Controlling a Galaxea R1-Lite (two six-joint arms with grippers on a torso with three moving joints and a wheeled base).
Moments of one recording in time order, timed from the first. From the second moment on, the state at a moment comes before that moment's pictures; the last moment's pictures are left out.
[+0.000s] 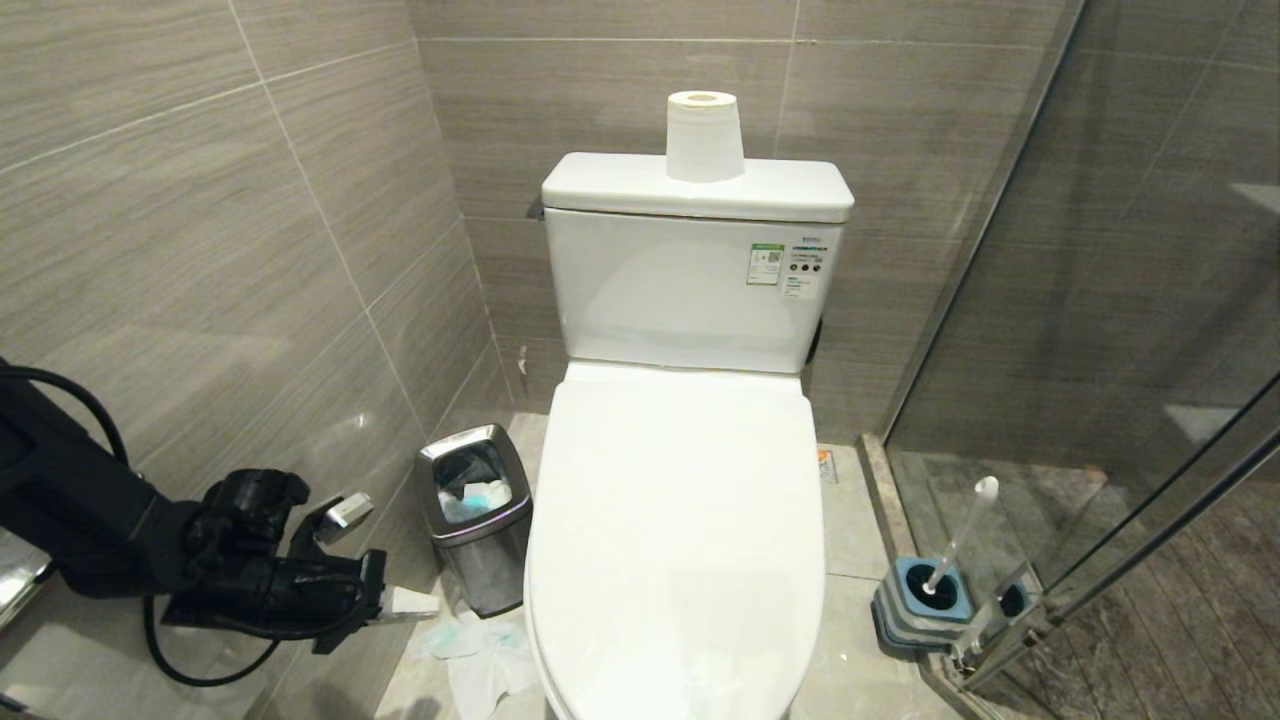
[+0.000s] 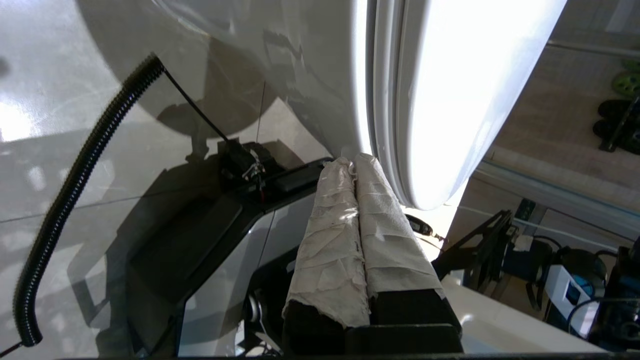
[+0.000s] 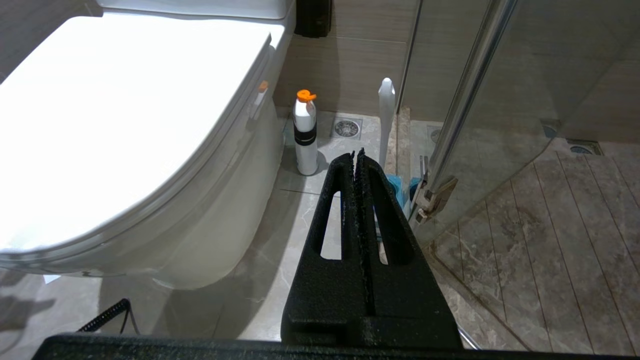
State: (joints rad) left arm 0.11 2.08 -0.82 -0.04 -0.83 -0.13; right arm 0.00 0.00 0.00 0.00 -0.02 0.04
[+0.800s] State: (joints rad) left arm 0.08 2.07 -0.81 0.11 -0.91 -0.06; right arm 0.00 0.00 0.00 0.00 -0.02 0.04
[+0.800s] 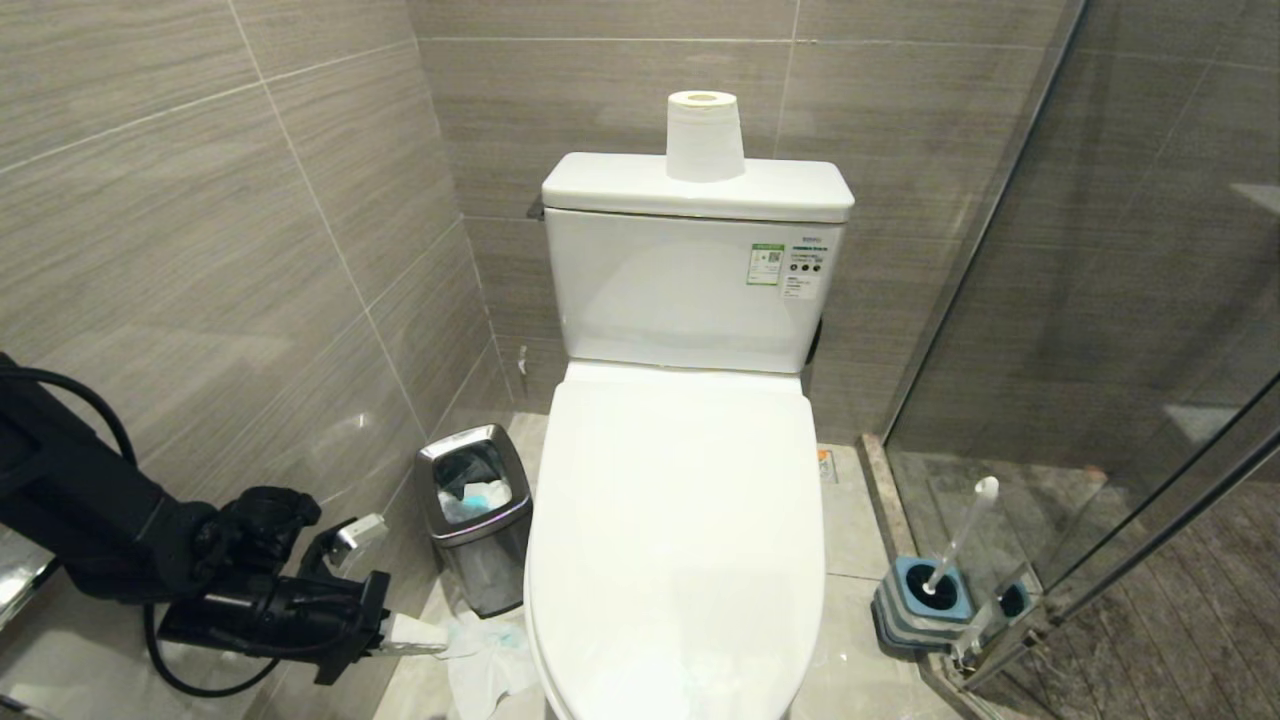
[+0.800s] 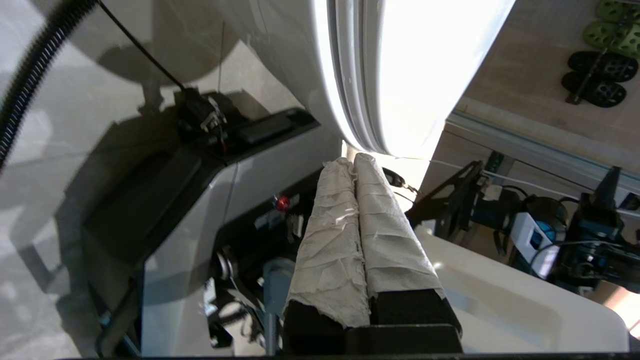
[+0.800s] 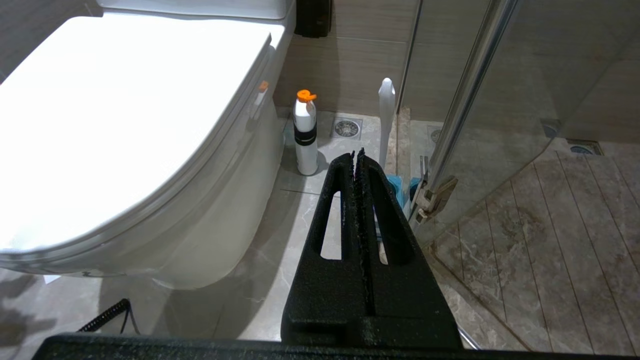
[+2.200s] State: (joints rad) left arm 0.12 2.12 -0.80 -0.05 -0.91 0.00; right arm 0.00 0.00 0.00 0.00 -0.02 0.04
